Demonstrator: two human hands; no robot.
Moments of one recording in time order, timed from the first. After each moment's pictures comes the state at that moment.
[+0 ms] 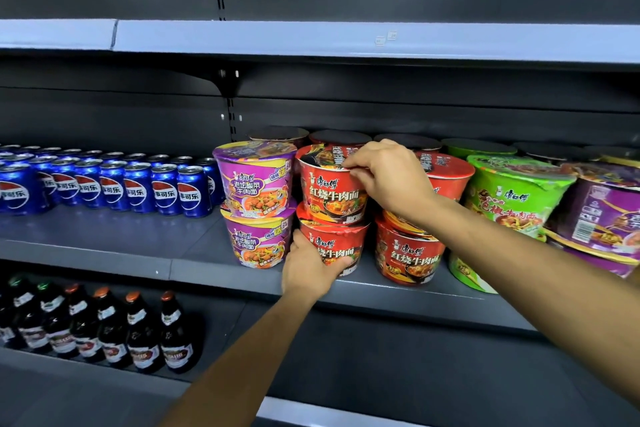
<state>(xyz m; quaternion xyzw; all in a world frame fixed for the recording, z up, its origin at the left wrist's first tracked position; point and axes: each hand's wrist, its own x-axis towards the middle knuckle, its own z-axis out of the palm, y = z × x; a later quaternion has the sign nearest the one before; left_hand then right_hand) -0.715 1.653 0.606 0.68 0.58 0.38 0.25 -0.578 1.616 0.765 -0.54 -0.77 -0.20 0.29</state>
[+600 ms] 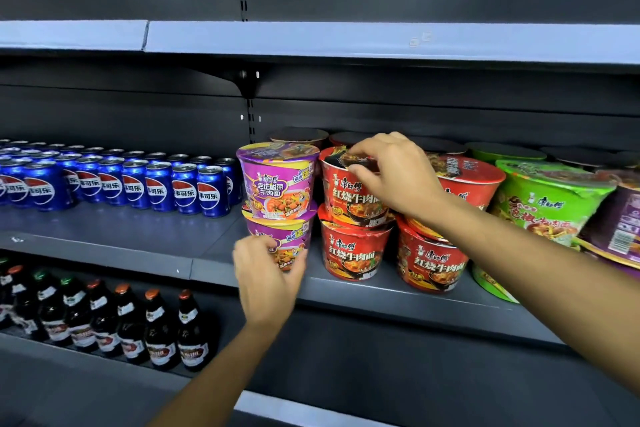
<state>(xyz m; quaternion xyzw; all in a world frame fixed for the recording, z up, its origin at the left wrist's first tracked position) -0.794 1.638 0.600 0.60 0.52 0.60 -0.04 -0.607 1.619 0.775 -0.56 -0.75 -0.21 0.28</state>
